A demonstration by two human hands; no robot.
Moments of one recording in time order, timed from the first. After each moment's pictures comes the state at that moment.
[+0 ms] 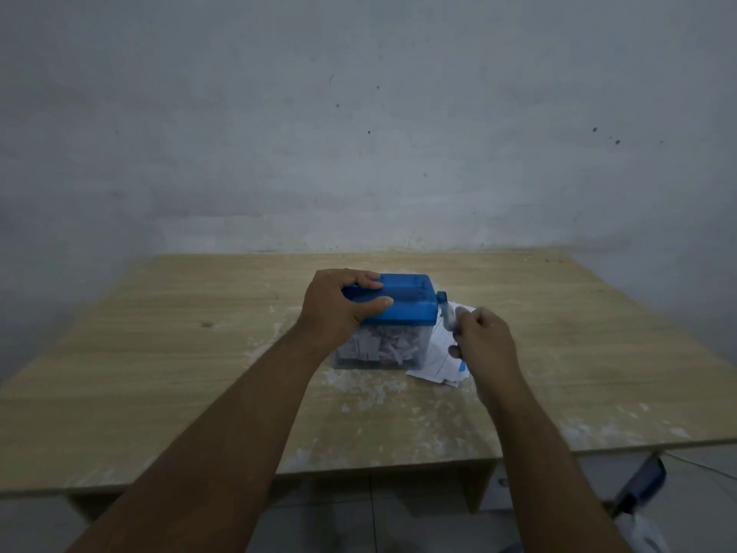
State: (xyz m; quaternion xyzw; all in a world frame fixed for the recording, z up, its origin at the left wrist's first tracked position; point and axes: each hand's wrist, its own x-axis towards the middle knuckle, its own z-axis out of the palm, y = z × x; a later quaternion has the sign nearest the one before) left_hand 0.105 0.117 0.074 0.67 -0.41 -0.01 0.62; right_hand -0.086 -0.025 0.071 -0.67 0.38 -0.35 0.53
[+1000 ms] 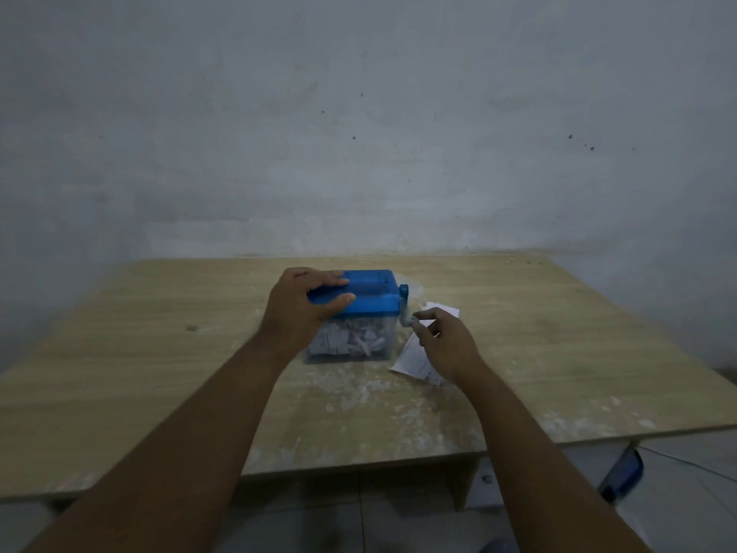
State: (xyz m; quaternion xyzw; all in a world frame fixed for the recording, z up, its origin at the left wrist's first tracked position) left_hand 0.122 0.139 0.071 0.72 -0.43 0.10 0.54; right_hand -0.064 -0.064 0.034 -0.85 0.28 -0.26 0.37
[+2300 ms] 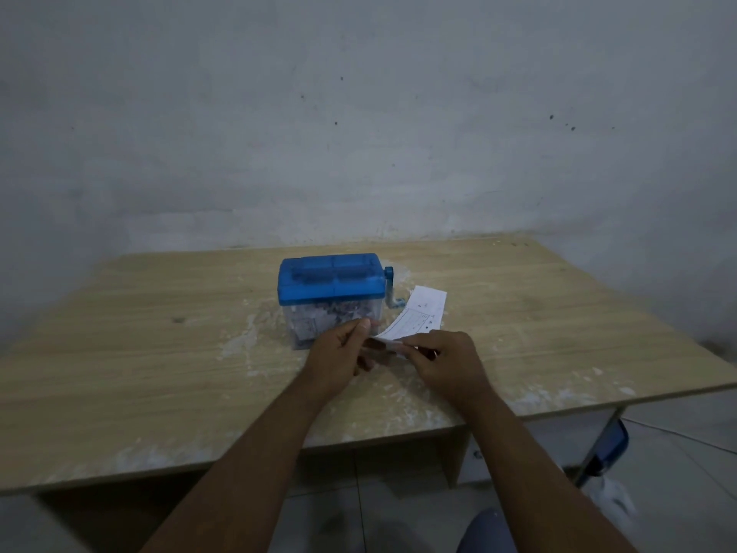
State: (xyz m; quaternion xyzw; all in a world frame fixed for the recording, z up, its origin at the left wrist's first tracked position) left_hand 0.023 0.121 0.010 0.72 -0.35 -0.16 0.58; right_hand -0.120 -0.037 0.006 -0.89 0.11 -0.37 0.25
